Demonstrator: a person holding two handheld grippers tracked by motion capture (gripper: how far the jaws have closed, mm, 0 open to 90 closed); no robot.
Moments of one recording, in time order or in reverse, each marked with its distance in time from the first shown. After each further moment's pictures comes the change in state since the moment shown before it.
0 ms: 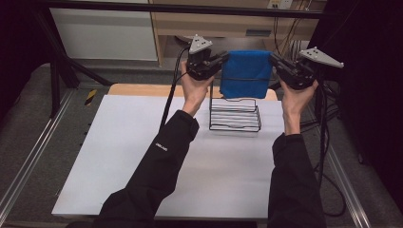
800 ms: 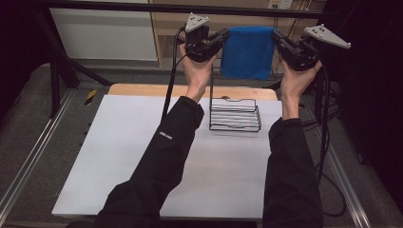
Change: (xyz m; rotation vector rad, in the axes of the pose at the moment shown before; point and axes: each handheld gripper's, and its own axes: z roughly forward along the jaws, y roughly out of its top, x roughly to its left) left arm 0.005 0.044 0.003 -0.102 0.046 -0.077; right arm 0.008 0.048 0.012 -0.107 -0.035 -0.027
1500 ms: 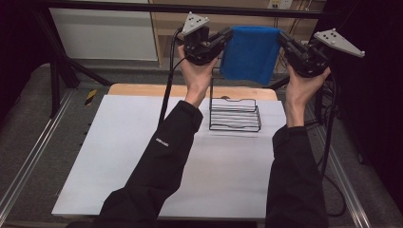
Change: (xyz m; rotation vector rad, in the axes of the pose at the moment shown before) left arm -0.024 0.015 -0.024 -0.047 -0.035 0.014; right arm 0.014 0.011 -0.032 -0.053 0.000 0.002
